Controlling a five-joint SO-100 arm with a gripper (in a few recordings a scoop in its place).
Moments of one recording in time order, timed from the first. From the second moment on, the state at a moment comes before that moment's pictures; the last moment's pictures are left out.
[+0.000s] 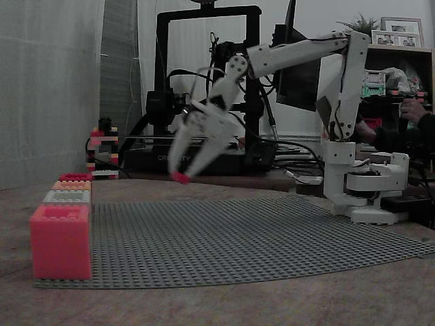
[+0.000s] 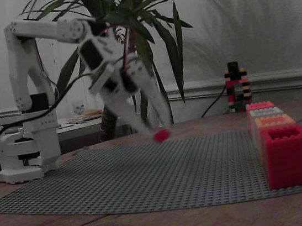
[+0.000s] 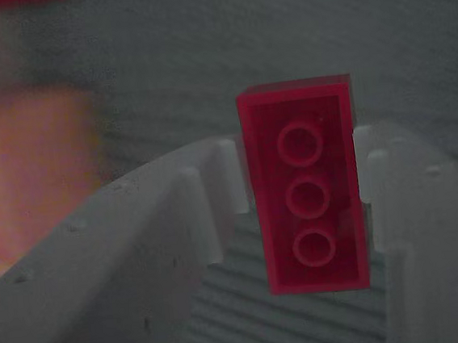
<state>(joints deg) 15.1 95.3 107.9 47.0 -27.9</state>
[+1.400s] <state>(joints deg) 17.1 45.2 48.0 38.8 -10.9</state>
